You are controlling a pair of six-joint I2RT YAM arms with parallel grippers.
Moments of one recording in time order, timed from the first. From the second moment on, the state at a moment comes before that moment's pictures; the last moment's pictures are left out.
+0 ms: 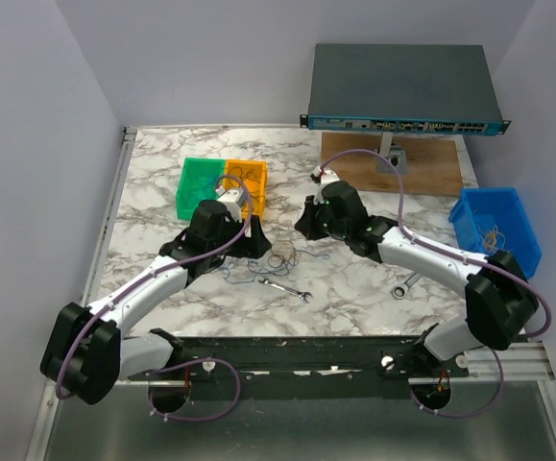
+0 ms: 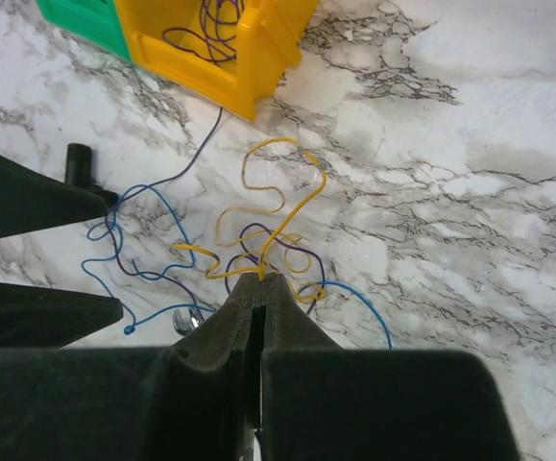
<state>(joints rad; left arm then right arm) -0.49 1.19 0.66 -0.08 0.23 -0.41 0.73 1.52 0.99 -0.05 0.01 0.41</state>
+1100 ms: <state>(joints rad) -0.52 1.52 0.87 -0.02 0.35 -0.38 0.73 1.19 1.56 -0.39 0.53 0.33</state>
